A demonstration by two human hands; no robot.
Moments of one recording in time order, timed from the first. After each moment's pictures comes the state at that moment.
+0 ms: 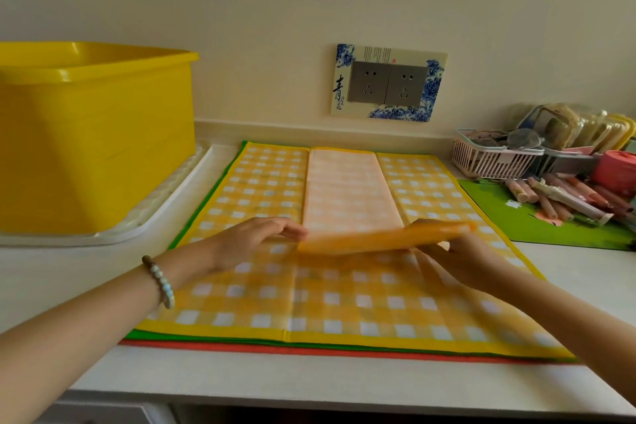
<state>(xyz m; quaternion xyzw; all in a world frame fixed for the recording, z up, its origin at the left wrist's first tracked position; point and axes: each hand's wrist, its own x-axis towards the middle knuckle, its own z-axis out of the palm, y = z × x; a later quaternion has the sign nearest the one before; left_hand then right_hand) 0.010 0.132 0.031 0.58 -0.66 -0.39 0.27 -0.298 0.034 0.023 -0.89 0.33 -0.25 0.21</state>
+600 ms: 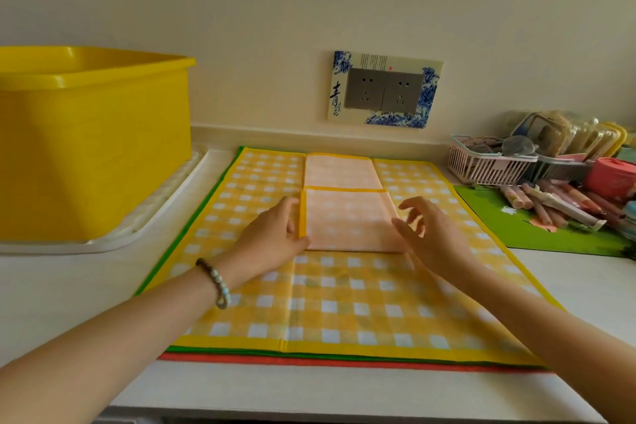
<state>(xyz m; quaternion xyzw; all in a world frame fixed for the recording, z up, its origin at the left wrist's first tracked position) -0.016 0.092 0.012 0.71 -0.64 -0.11 0.28 -0.265 0.008 0.010 -0.79 0.51 -0.31 0.11</state>
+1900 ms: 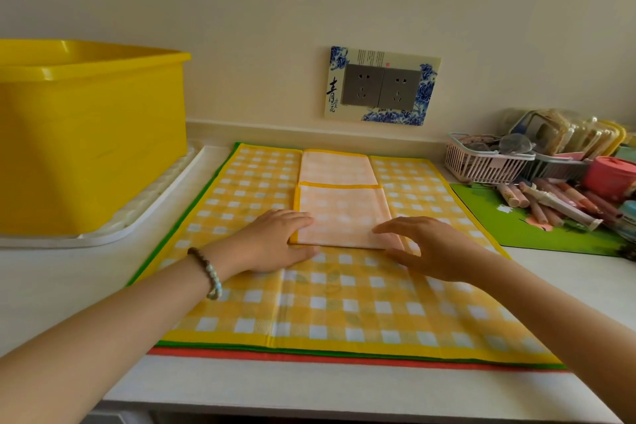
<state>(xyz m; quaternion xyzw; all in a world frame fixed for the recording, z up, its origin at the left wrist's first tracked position) -0.018 0.089 0.016 0.65 -0.75 -0.10 0.06 -0.287 0.012 0.031 -0.94 0.35 -0.05 0.01</state>
